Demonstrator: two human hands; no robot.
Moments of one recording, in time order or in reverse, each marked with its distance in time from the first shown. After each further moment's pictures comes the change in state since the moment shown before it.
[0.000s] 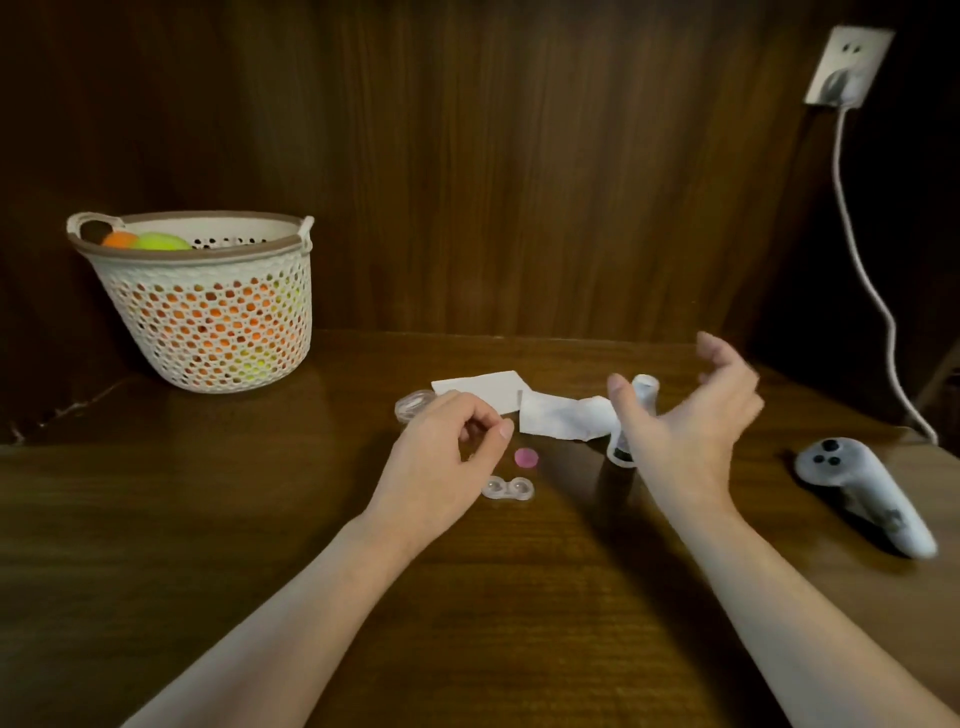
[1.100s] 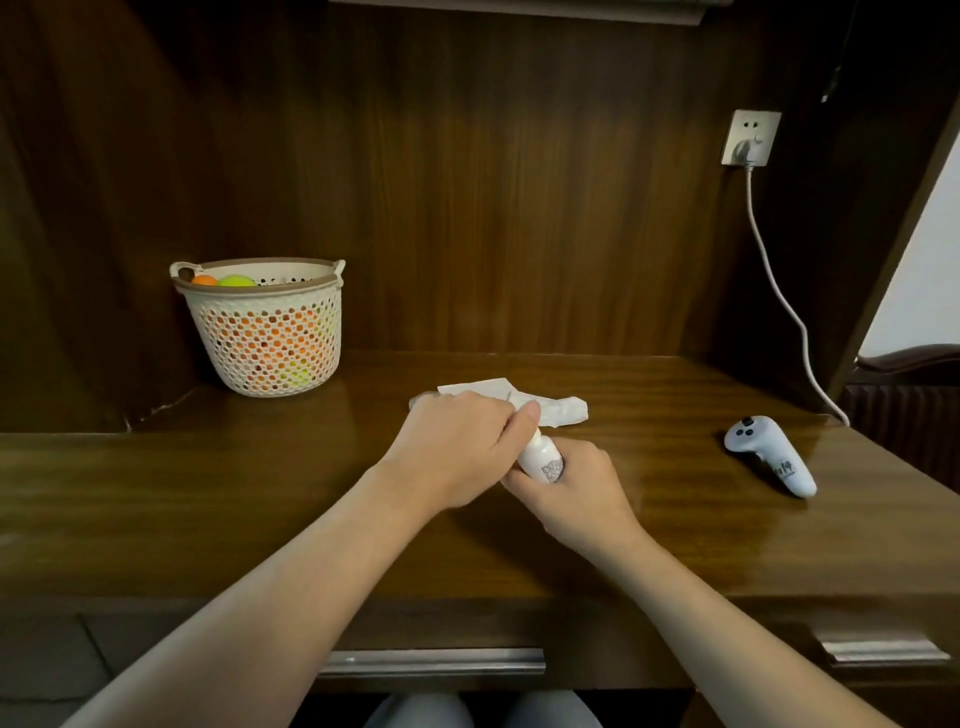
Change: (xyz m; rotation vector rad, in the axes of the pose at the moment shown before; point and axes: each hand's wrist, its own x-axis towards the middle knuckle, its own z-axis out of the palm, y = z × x) left_hand -0.059 0.124 -0.049 0.691 -0.205 0.235; right_hand -0.104 -0.041 -0.071 0.192 -0.733 -0.126
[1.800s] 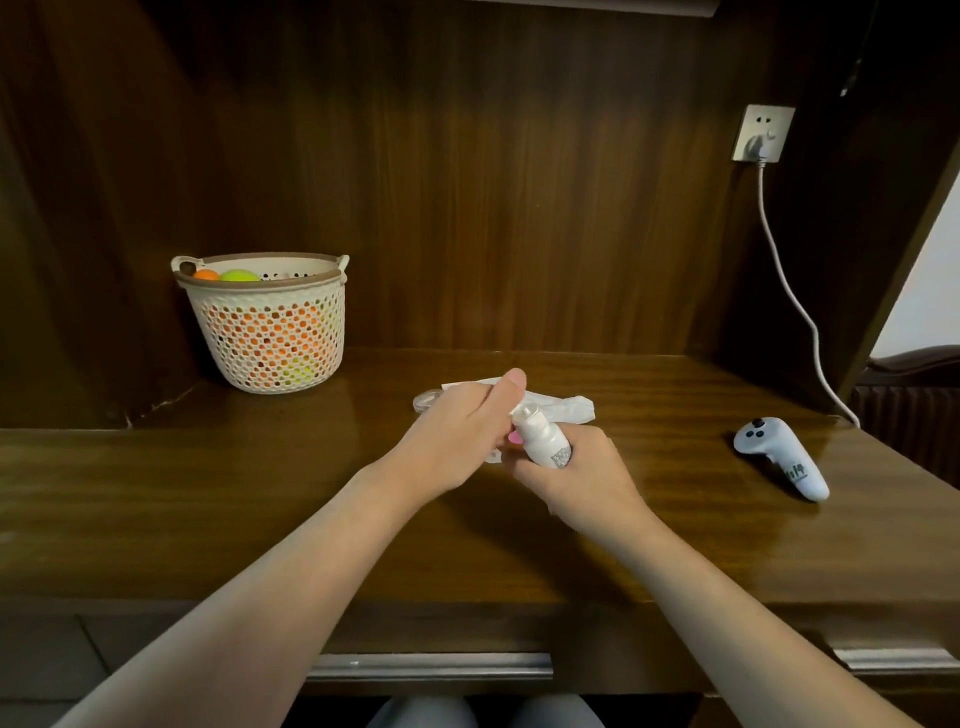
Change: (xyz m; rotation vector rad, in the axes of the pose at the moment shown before) left_hand 0.007 -0.019 0.011 -0.778 -0.025 -0.200; right_hand 0.014 -0.009 -0.003 0.019 -0.031 0.045
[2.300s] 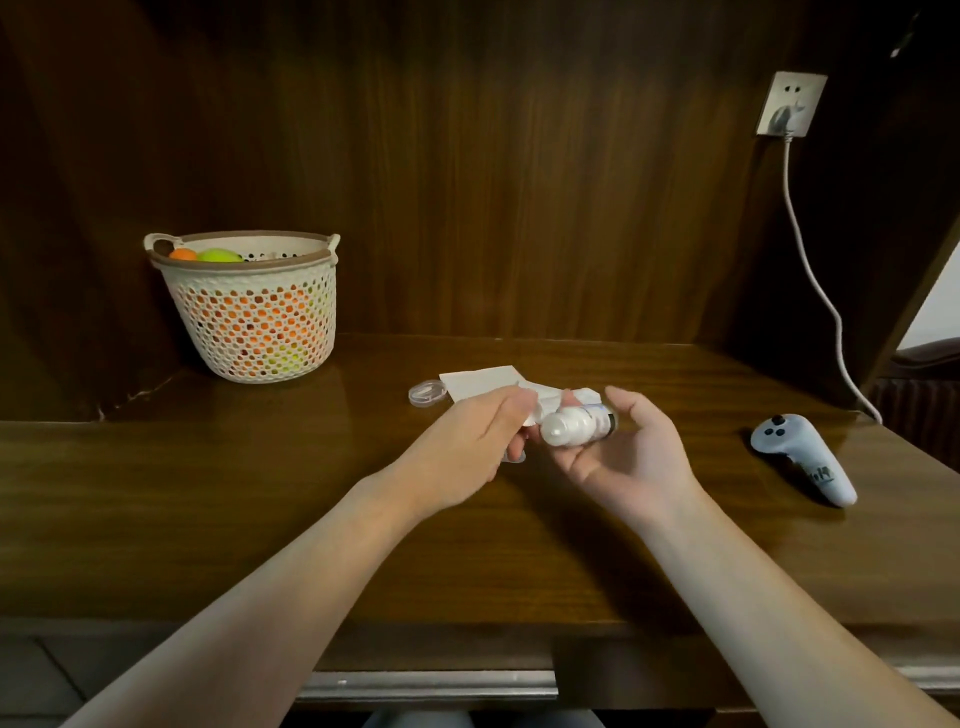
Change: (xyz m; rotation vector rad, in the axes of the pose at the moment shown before) left_hand 0.017 -0.037 0.017 -0.107 -0.122 -0.007; right_hand 0.036 0.010 -0.026 1.749 0.056 0.677
